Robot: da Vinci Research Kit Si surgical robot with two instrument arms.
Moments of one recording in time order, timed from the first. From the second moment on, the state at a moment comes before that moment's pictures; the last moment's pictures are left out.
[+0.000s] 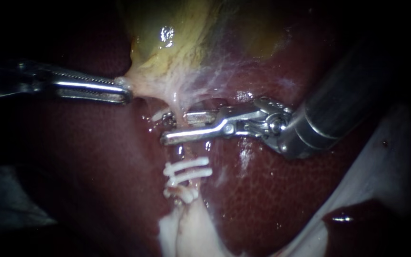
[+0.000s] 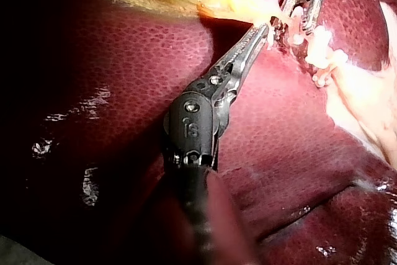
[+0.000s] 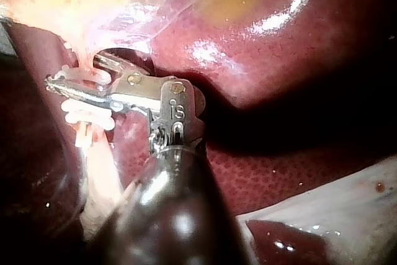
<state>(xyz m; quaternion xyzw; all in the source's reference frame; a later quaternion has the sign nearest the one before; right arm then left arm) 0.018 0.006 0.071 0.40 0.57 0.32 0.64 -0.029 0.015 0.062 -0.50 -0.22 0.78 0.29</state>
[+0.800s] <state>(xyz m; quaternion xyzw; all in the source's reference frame) 0.005 0.004 0.060 0.16 0.57 0.07 0.81 -0.029 0.015 0.062 -0.50 -0.22 0.78 0.29</state>
